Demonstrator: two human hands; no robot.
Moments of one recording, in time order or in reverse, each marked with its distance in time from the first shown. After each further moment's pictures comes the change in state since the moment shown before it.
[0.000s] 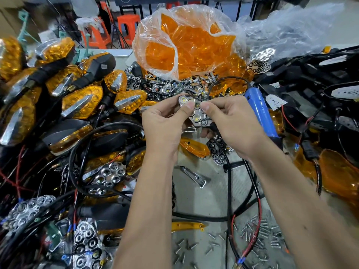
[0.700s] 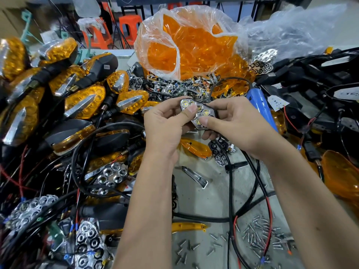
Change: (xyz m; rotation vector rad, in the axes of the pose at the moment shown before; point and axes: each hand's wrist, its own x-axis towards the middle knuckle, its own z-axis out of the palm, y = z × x) left_hand -0.004 0.007 -0.002 0.000 -0.043 -0.073; right_hand -0.004 -0.013 -0.014 -0.053 -0.196 0.024
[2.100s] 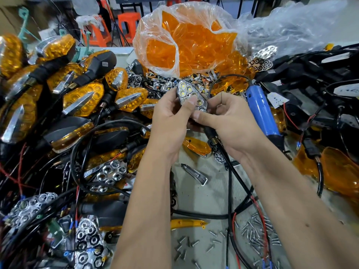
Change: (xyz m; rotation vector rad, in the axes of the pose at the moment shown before) left_hand 0.001 -0.002 0.002 0.084 -0.168 0.099; right_hand 0.001 -0.001 0.031 0.464 0.255 0.039
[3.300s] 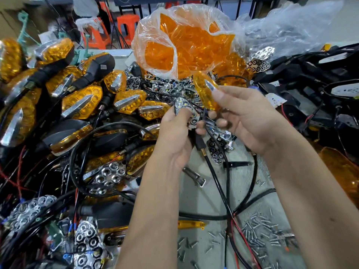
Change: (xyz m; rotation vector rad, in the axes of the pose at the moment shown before) left_hand -0.003 -0.002 0.019 -0.416 0.070 -0.342; right_hand 0.004 -0.029 -0.029 0.142 -0.108 0.157
